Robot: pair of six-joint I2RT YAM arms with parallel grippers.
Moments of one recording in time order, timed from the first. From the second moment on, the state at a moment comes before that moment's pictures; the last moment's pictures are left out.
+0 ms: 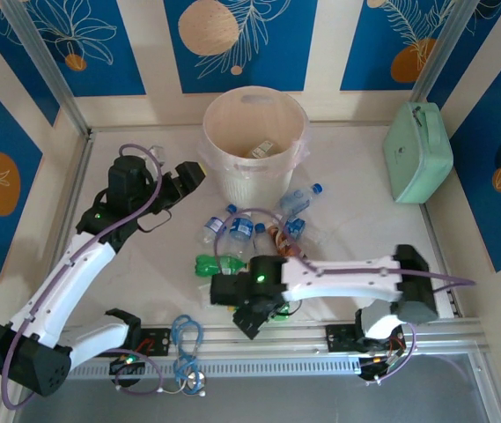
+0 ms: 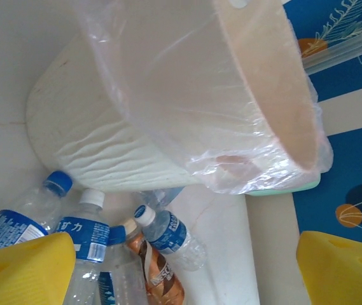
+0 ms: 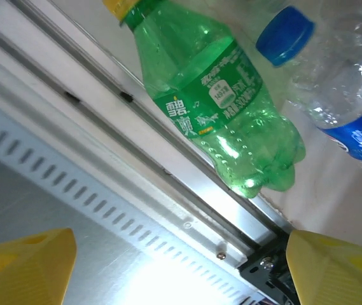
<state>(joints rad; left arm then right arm) -0.39 1.06 1.04 -0.41 0.31 -0.89 1.48 1.62 1.36 -1.37 0.08 0.68</state>
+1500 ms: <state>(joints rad) -0.35 1.01 0.84 -0.50 0.20 -0.95 1.37 1.87 1.29 -1.19 0.08 0.50</state>
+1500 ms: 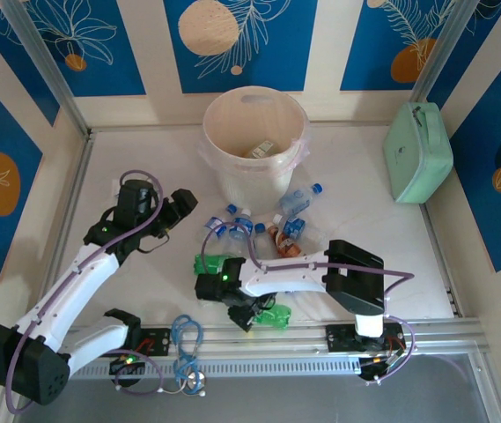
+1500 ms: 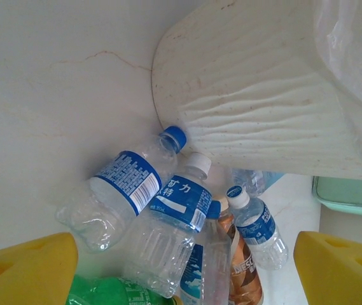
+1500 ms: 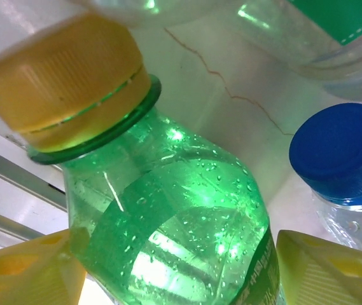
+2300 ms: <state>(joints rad) -0.34 1.01 0.92 -0.49 0.21 -0.94 1.29 1.55 1.33 -1.20 0.16 0.54</state>
